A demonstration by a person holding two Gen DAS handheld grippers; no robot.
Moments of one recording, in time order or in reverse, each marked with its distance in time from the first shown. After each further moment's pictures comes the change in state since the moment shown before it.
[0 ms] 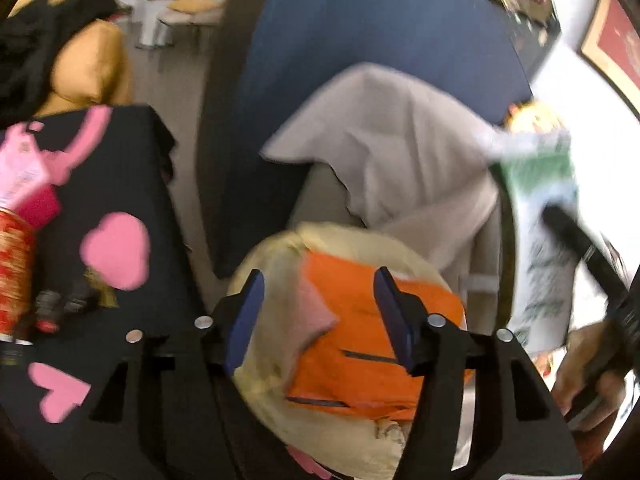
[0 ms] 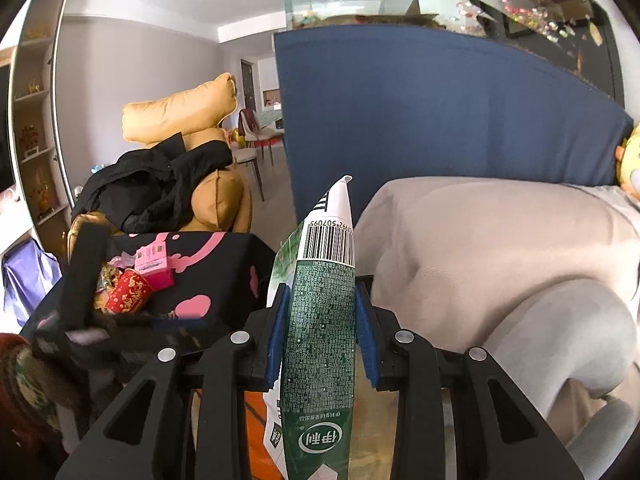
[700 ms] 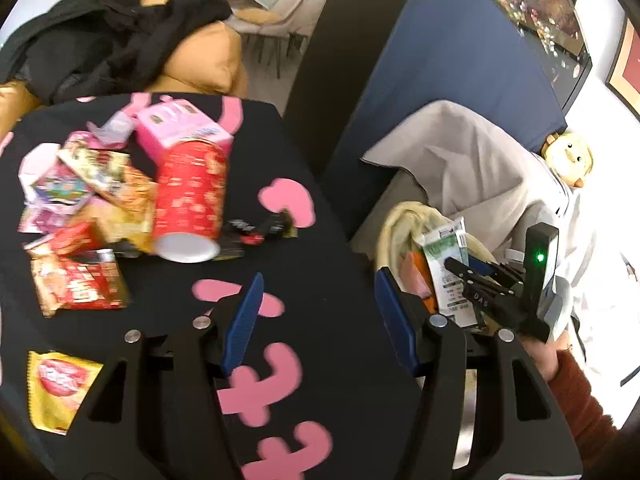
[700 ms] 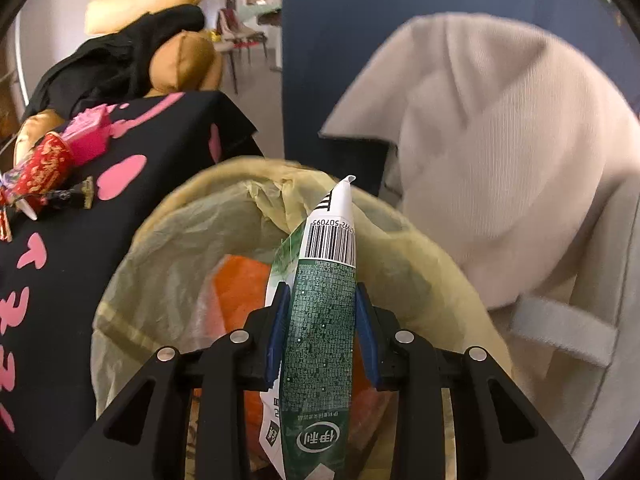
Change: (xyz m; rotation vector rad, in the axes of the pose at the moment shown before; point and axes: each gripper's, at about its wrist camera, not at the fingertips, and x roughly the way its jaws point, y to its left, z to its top) left arm -0.115 0.092 -0.062 -0.082 -0.048 0.150; right arm 0.133 0.013 -0.095 -0.057 0.378 -0.140
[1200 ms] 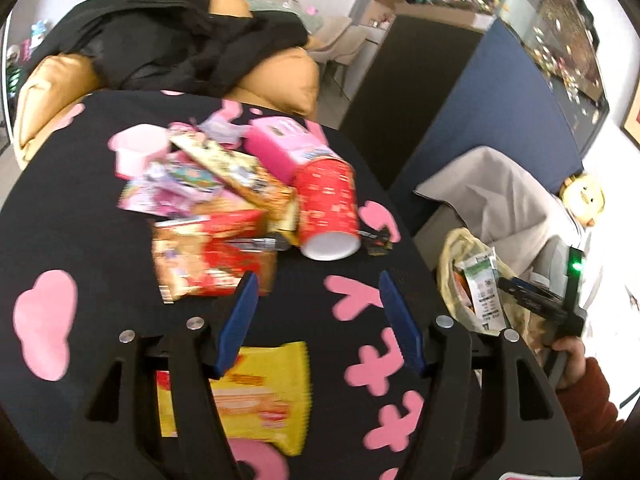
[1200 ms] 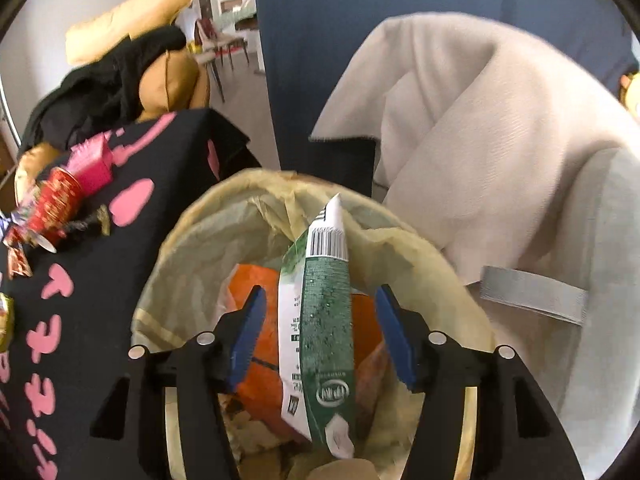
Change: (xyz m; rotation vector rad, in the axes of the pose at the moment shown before) left arm -0.058 0.099 -0.019 -0.111 -0.100 0.058; right arm -0.038 -0.001 0.002 0.115 -0.012 0.018
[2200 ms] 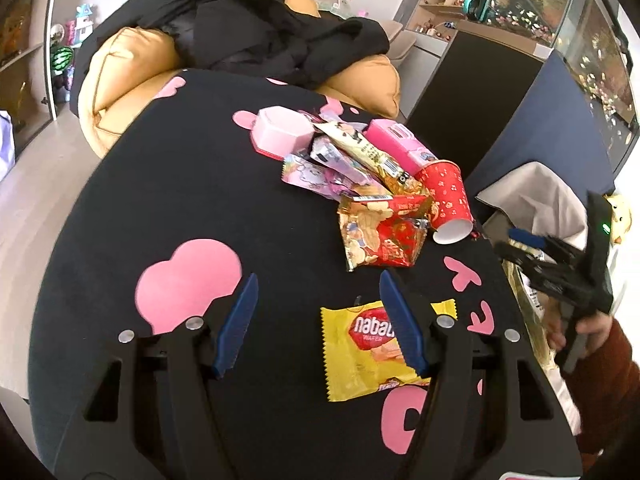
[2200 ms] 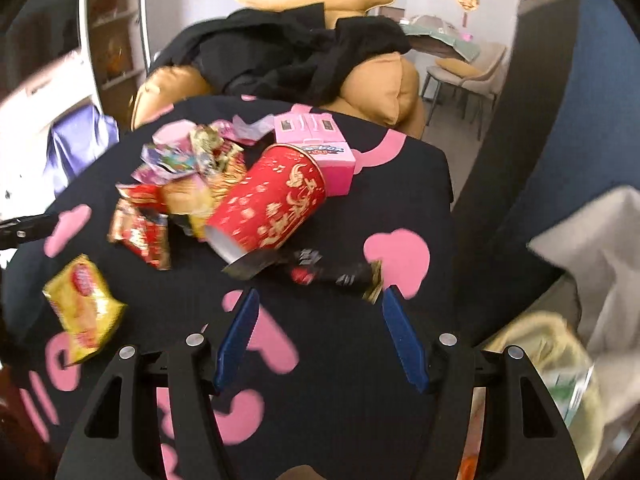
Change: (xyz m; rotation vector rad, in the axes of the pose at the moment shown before) left arm -0.043 0.100 -0.020 -0.065 0.015 0.119; right arm 0.009 0.236 0.029 -0.483 -0.020 0.286
